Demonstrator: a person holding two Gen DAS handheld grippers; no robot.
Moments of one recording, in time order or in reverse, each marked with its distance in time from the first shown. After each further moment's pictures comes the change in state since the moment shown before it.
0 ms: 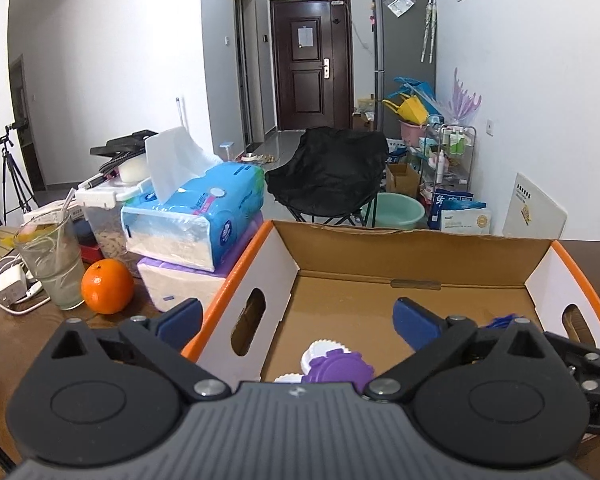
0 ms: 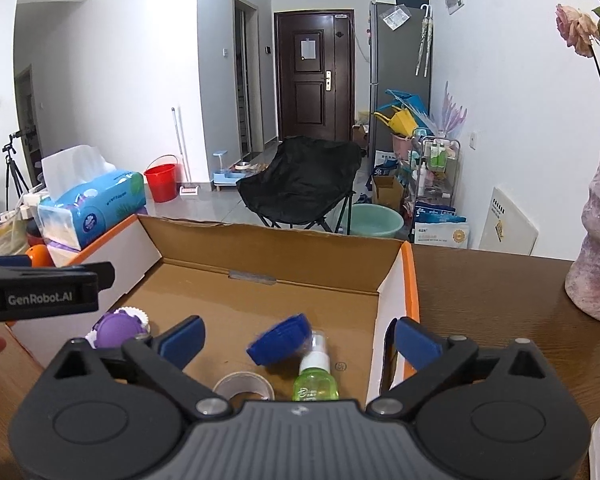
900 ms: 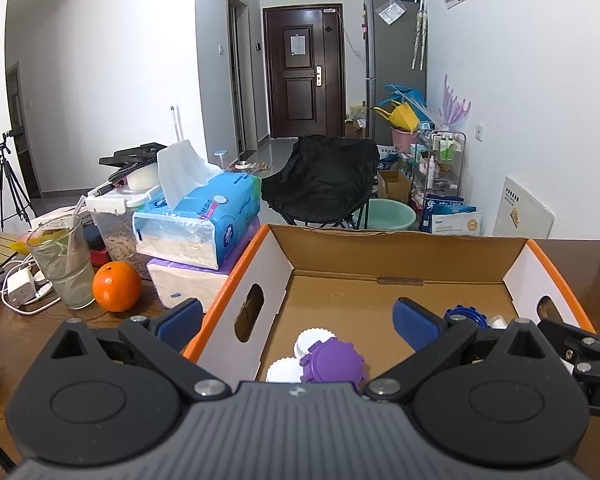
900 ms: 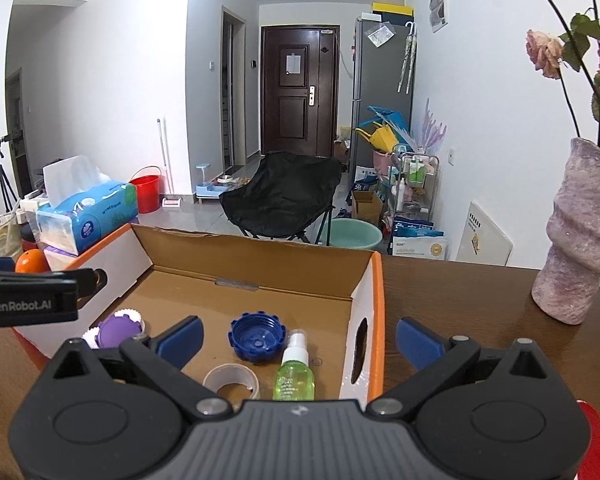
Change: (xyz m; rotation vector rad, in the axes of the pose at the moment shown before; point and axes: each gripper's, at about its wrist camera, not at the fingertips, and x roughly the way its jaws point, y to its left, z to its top) left arm -0.038 0.001 -0.006 0.014 -0.029 -0.026; right arm -0.037 -0.001 -0.008 -0.009 -0.047 -0.066
